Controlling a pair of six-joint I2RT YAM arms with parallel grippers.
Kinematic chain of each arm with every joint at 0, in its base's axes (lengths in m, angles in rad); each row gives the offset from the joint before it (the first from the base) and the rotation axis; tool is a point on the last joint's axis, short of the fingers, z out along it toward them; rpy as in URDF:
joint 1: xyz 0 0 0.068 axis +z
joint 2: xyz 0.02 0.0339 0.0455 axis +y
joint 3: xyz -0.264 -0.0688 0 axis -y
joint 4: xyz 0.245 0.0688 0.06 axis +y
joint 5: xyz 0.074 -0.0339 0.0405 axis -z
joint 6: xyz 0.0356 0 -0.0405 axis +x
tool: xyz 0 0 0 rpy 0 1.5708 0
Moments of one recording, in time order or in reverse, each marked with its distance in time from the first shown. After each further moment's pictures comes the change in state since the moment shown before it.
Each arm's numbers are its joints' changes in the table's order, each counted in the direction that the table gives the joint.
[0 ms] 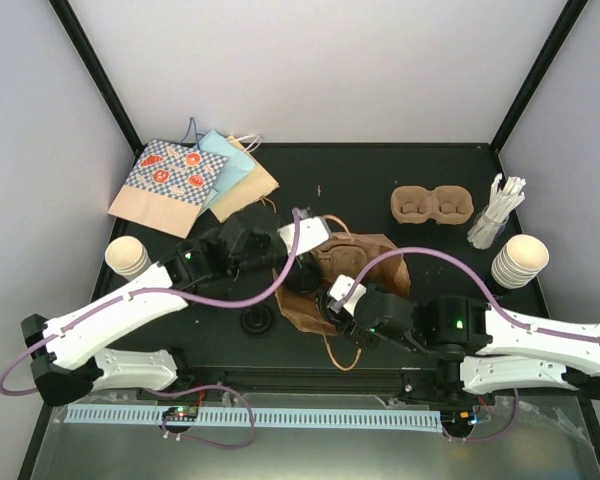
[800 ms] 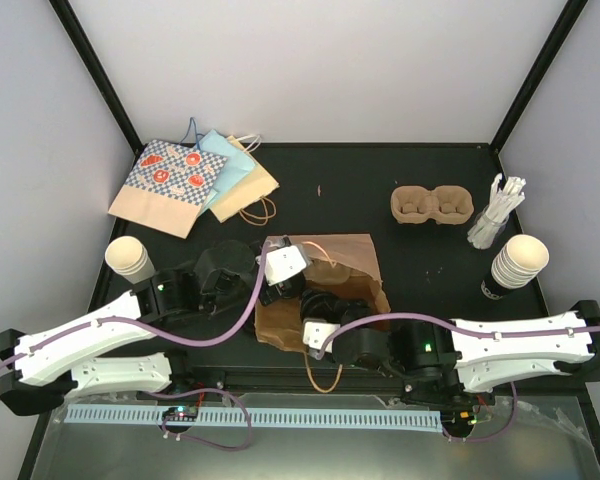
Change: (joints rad) left arm -0.169 -0.242 -0.209 -0.013 -0.170 -0.061; right arm 0.201 0.089 -0.145 -0.247 0.200 -0.456
